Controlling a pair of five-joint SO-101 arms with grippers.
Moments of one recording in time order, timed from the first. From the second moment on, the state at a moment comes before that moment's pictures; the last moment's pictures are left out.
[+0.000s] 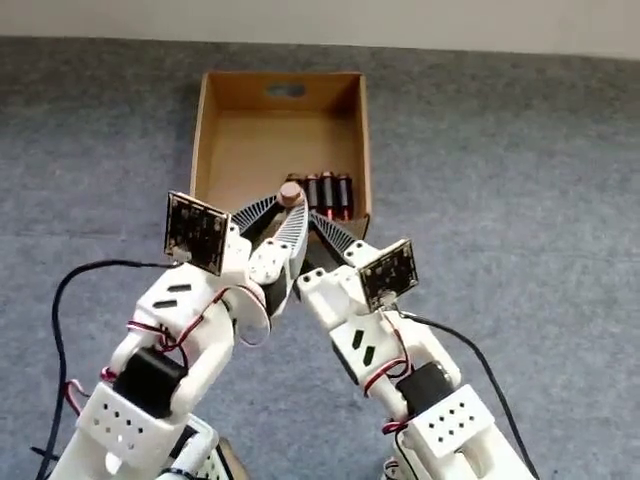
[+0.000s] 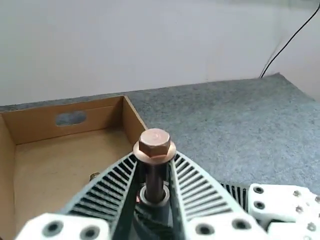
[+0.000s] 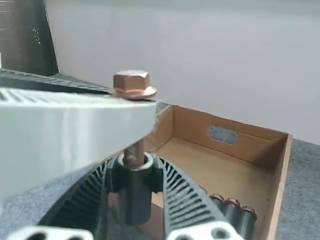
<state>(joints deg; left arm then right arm) 23.3 -73.5 60.9 33.3 10.5 -35.2 -70.2 81.2 -0.7 0.4</state>
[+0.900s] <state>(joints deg) -5.8 -75.2 59.1 73.5 5.4 -34.8 -70.2 82.1 4.4 -1.0</state>
